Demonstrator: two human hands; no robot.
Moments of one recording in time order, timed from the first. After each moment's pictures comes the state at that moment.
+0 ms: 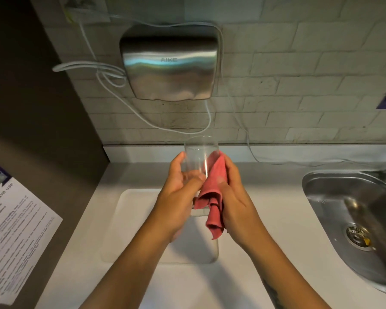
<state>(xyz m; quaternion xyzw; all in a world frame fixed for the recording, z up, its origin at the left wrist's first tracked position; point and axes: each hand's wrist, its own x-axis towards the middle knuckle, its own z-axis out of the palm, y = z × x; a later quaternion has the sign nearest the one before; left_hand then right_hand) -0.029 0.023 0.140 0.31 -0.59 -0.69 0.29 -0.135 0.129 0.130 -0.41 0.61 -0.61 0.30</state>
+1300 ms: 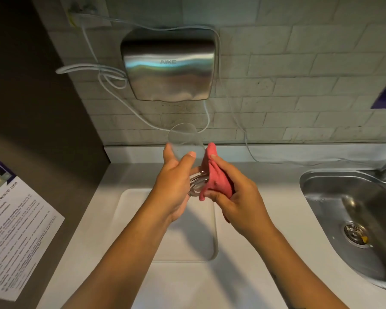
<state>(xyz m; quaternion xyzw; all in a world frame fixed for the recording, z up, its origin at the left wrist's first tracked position) -0.046 0.015 0.168 0.30 -0.51 -0.74 0.32 -0.155 0.133 0.123 -0.48 0.66 -0.56 0.16</state>
